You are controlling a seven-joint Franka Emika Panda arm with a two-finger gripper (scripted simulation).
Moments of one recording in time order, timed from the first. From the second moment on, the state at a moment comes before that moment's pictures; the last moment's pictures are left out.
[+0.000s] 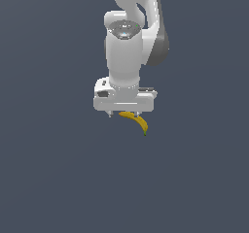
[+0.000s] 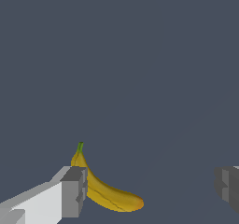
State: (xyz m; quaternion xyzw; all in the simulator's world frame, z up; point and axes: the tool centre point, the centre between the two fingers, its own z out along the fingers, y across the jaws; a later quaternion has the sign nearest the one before) arm 0.024 -0.003 0.219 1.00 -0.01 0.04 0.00
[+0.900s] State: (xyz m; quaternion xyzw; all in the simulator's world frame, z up) arm 0.022 -0.004 0.212 1.00 -0.01 0.03 0.00
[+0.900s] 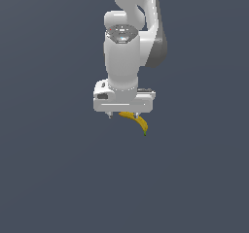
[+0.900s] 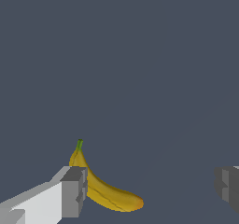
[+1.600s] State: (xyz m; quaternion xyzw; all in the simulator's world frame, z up) arm -0.005 0.015 0.162 0.99 0.12 0.02 0.00
